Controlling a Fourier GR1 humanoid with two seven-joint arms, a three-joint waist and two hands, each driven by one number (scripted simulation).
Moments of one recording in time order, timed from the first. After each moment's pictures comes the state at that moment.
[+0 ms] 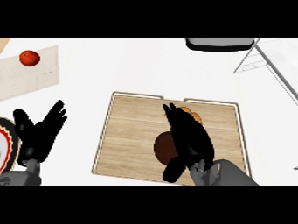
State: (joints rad) left arm -0.07 0.31 -0.06 -1.34 0.28 0.11 0.23; right arm -0.40 -0.20 0.70 -1.67 0.54 0.13 1.00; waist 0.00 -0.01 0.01
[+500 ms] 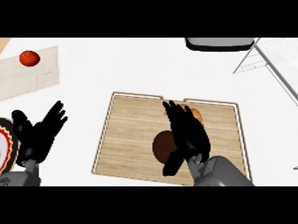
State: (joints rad) left arm -0.06 0.29 -0.03 -1.33 0.26 0.07 0.22; right arm -0.36 -0.14 0.63 -1.55 0.64 0.10 0.84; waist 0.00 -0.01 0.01
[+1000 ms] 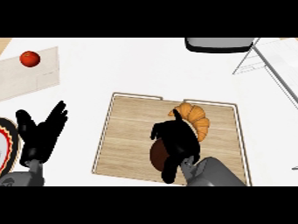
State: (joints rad) left arm -0.06 0.26 -0.02 -1.35 0.23 0.08 0.25; right arm -0.37 -0.11 0.68 -1.49 0.67 0.22 0.72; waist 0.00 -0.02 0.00
